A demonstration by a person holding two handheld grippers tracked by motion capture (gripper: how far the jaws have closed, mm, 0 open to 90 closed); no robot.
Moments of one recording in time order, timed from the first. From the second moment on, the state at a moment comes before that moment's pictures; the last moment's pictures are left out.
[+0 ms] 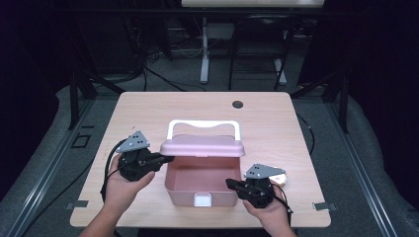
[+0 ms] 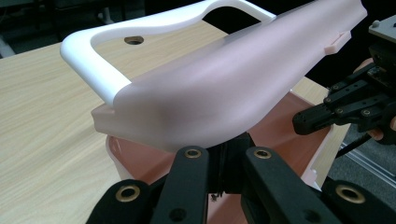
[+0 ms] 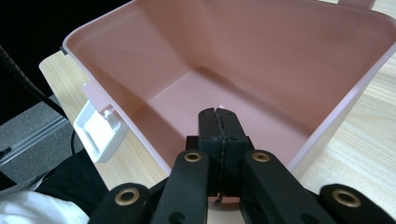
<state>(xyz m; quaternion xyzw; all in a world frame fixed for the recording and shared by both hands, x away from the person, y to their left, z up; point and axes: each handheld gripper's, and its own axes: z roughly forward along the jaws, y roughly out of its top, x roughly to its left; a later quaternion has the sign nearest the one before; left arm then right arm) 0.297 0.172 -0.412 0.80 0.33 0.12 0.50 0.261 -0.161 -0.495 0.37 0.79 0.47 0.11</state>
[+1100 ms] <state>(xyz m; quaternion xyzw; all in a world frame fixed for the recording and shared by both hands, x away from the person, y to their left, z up) 0.311 0.172 -0.399 0.79 0.34 0.12 0.50 0.264 -0.152 -0.502 0.36 0.79 0.47 0.10</state>
